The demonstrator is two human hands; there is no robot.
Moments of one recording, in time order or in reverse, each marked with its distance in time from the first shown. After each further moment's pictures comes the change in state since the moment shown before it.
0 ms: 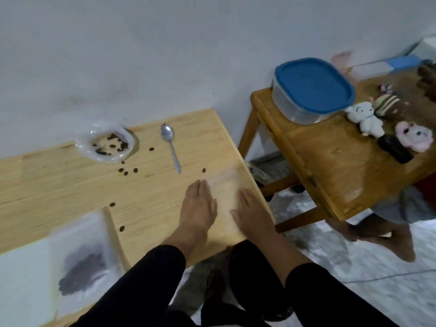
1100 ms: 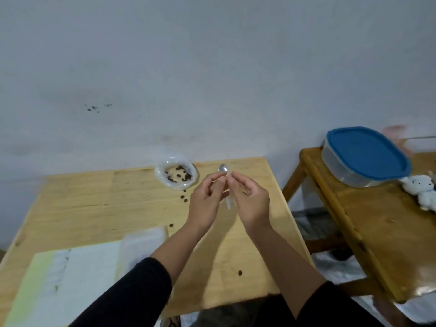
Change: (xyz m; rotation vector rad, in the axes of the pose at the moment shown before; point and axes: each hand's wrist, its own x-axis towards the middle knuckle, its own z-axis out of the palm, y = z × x) left_hand -0.009 -0.031 -0.158 -1.337 0.341 -0.156; right_hand 0.062 -0.171 -0.112 1.279 0.215 0.077
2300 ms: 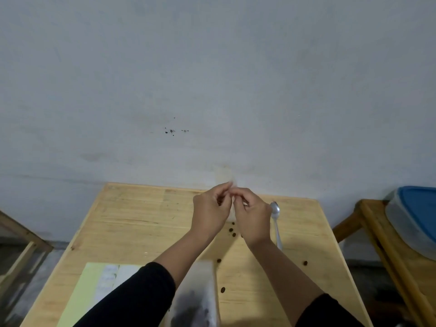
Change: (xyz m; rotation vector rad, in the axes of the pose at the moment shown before) left_hand 0.053 0.045 -0.134 0.510 0.330 0.211; right_hand 0.031 -0.011 0.158 -0.316 -0.114 -0.396
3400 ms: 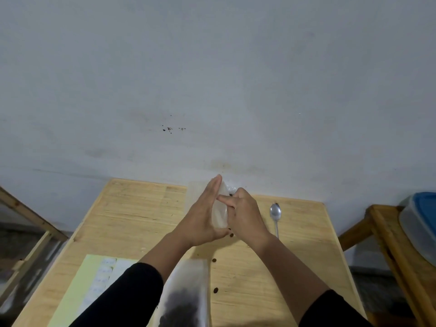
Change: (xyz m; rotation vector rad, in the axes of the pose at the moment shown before) left_hand 0.002 -0.045 -0.001 0.268 -0.409 0.236; right_hand 0.020 0.010 -0.017 -0.340 -0.522 -0.078
